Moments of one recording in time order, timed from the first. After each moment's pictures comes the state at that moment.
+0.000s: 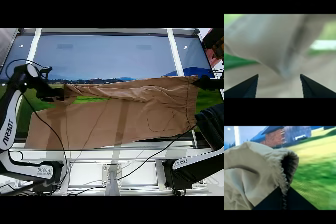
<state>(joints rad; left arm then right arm) 0.06 -1.58 1.34 1.52 -1.28 -1.55 -0.68 -1.80 1.61 -0.85 1.26 0.93</state>
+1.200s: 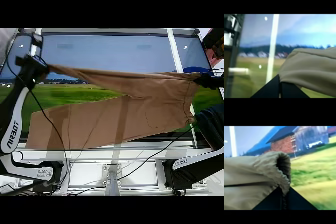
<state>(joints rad) -0.08 -1.56 1.35 2.48 -0.87 -1.93 -0.68 -1.80 1.61 -0.85 1.15 0.97</state>
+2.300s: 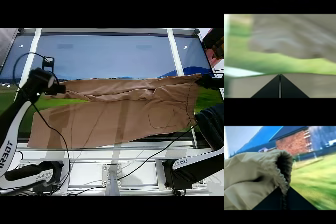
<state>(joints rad) -0.17 -1.37 1.22 1.90 -1.11 -1.90 -0.69 -1.80 1.61 -0.89 1.13 0.97</state>
